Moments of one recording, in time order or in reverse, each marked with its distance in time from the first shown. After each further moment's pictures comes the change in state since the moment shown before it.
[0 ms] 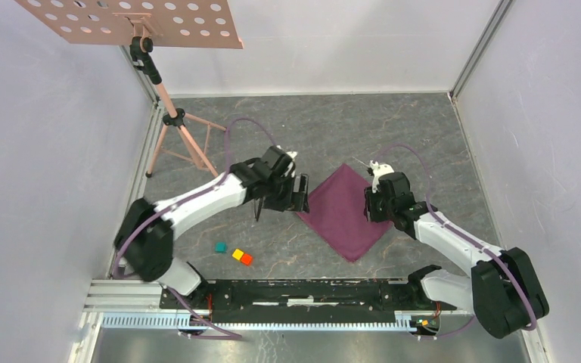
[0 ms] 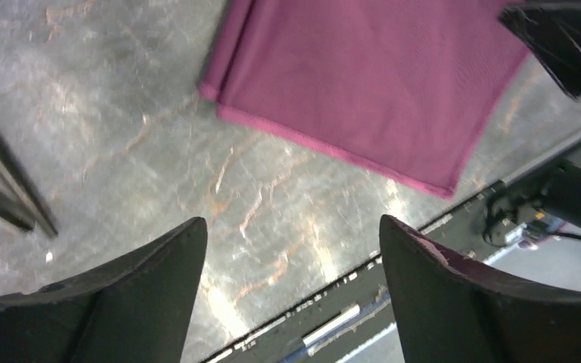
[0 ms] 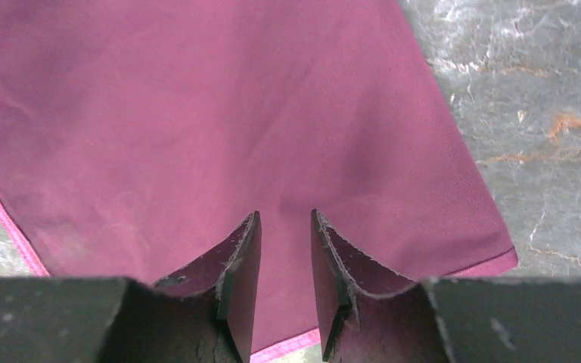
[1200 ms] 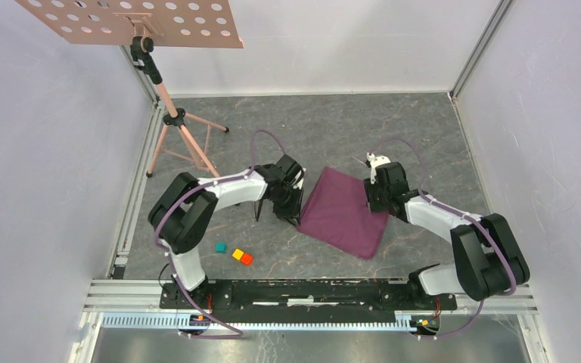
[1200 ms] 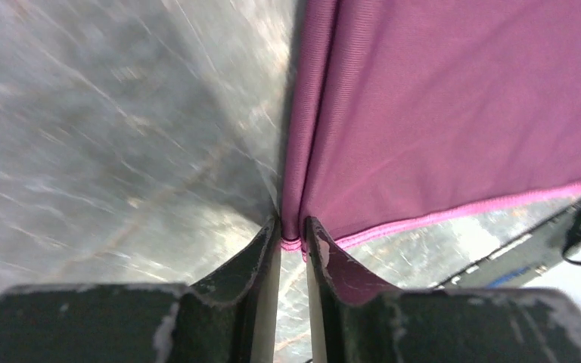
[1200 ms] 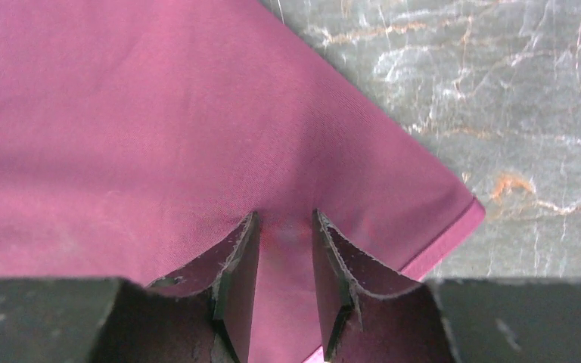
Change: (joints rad) left arm 0.026 0.420 0.115 0.016 0.064 0.138; right arm -0.087 0.201 0.052 0.079 0.066 -0.081
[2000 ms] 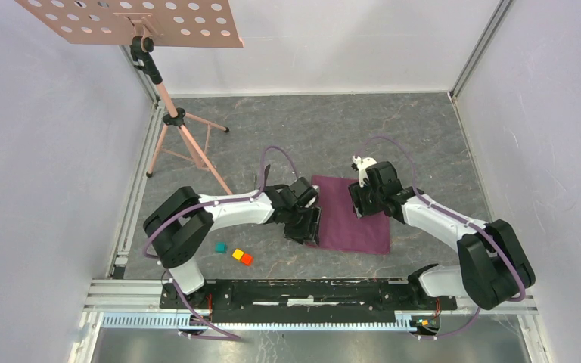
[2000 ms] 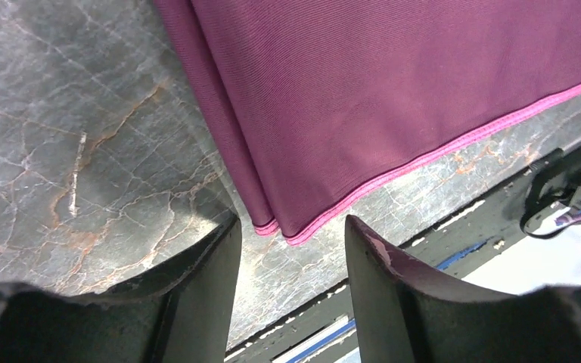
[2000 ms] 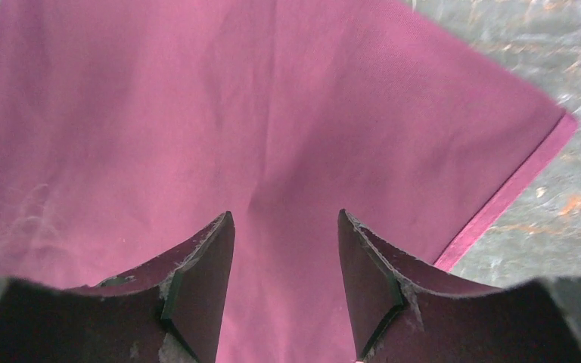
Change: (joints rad) left arm -0.209 -0.147 -0.187 0.152 -0.010 -0.283; right arm 0.109 -0.026 0.089 -0.115 -0.074 -0.033
